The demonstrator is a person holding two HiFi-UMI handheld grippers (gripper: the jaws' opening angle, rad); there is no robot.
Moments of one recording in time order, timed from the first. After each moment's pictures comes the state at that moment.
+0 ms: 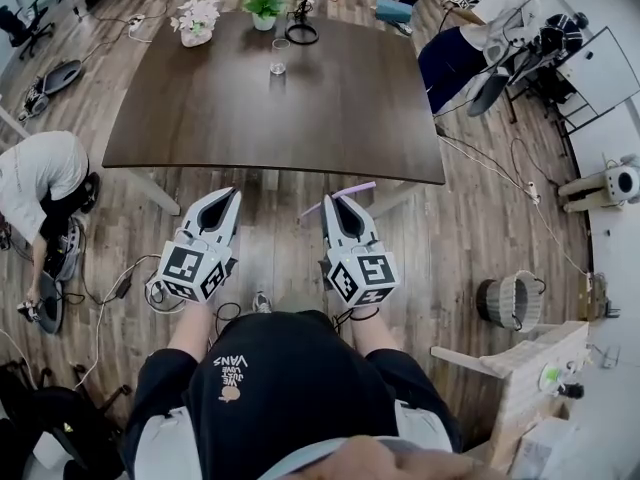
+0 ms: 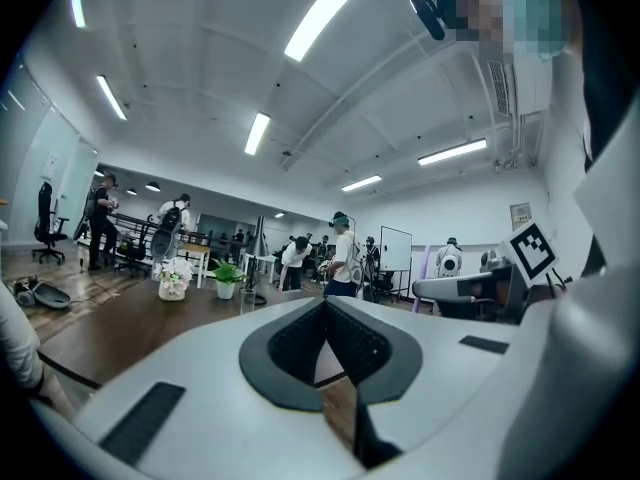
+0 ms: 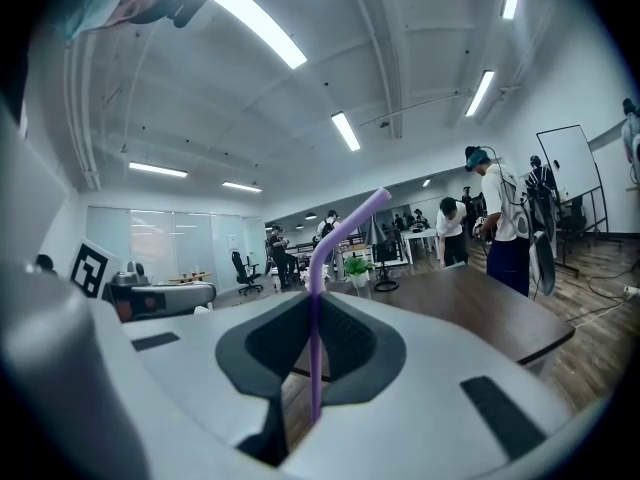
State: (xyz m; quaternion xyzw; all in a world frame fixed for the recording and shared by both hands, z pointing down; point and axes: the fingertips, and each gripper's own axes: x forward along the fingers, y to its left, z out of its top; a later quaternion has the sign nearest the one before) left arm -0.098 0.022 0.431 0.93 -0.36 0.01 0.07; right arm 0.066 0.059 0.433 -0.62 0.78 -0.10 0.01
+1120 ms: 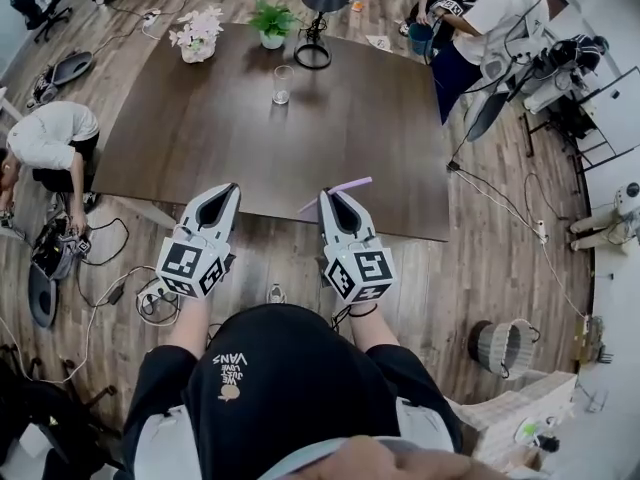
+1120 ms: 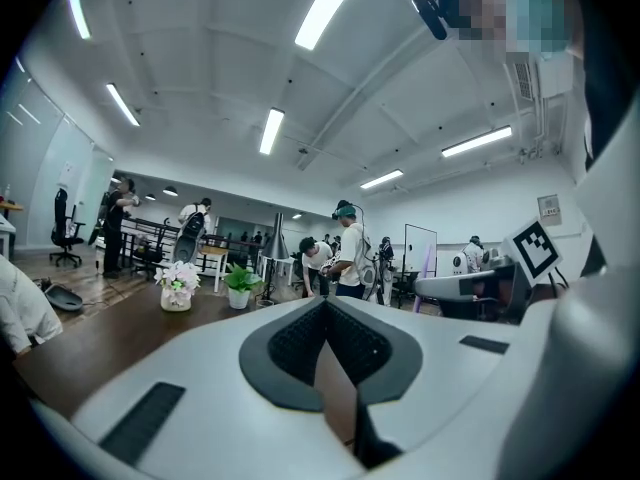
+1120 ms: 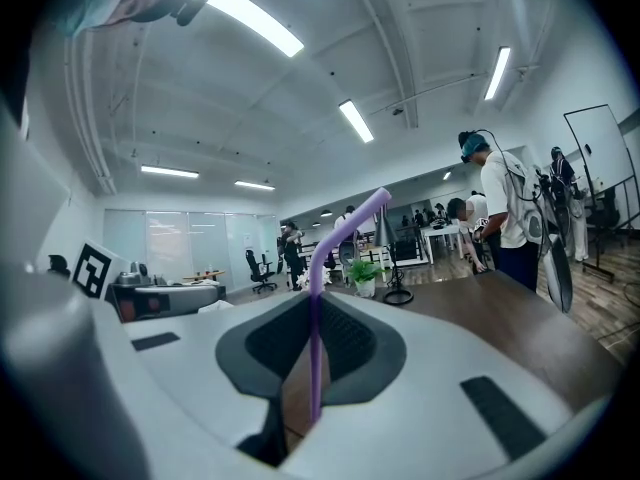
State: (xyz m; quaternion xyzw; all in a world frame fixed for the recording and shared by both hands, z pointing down) left arm -0.040 -0.126 0.439 0.91 -0.41 0.02 0.07; right arm 0.122 -0.107 0.439 -0.57 0.82 -0.10 0.01
